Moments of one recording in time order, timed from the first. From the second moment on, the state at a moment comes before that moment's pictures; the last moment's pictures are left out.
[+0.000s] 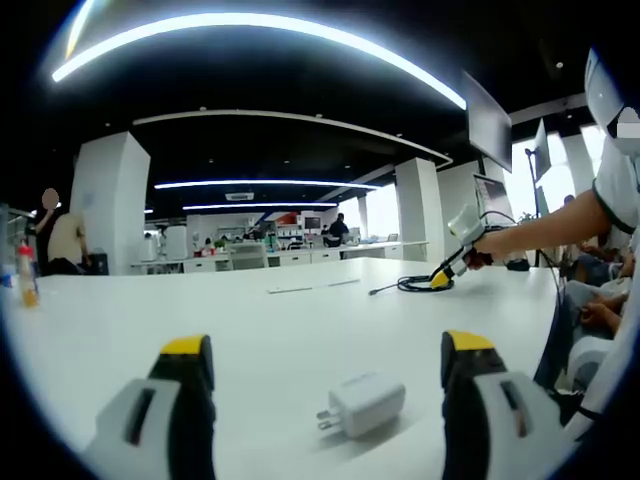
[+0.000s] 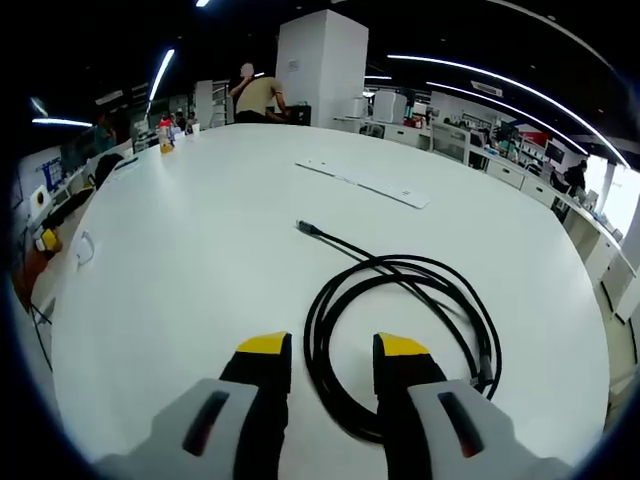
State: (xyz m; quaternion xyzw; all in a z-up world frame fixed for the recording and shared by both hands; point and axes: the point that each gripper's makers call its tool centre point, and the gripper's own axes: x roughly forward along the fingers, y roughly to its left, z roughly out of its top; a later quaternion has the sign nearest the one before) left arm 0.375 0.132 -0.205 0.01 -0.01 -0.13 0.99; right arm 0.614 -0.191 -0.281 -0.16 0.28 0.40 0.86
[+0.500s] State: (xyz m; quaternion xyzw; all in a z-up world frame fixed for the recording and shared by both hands) left arm 0.374 0.131 -0.204 0.01 -0.01 -0.13 0.99; right arm 0.607 -0.186 -0.292 -0.17 0.31 0.42 0.84
